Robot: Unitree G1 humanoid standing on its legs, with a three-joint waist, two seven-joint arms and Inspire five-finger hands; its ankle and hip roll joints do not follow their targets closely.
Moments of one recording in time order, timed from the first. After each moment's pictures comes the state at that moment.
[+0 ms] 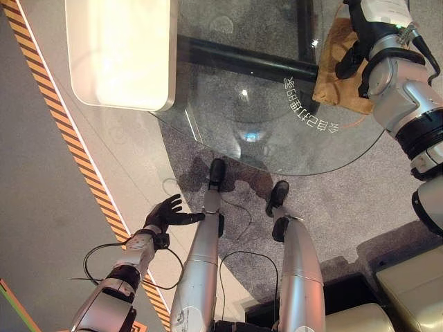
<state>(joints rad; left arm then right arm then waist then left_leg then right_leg) -0.44 0.41 -0.31 1.00 -0.56 -0.09 -0.06 -1.51 -0.79 0.97 0.89 -0.26 0.32 -0.11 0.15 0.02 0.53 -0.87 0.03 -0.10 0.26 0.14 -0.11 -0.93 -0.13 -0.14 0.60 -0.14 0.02</state>
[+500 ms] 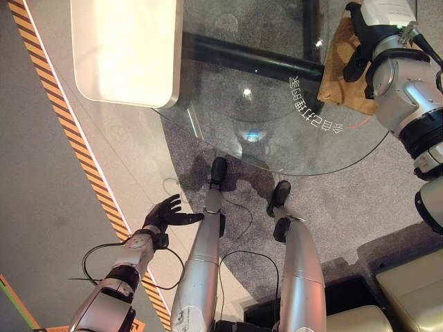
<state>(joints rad) -0.44 0.42 -0.31 1.00 -0.56 -0.09 -0.06 -1.51 -0.79 0.99 0.90 -0.28 0.32 -0.05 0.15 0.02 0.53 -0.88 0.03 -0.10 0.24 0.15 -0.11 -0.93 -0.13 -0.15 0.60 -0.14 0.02</state>
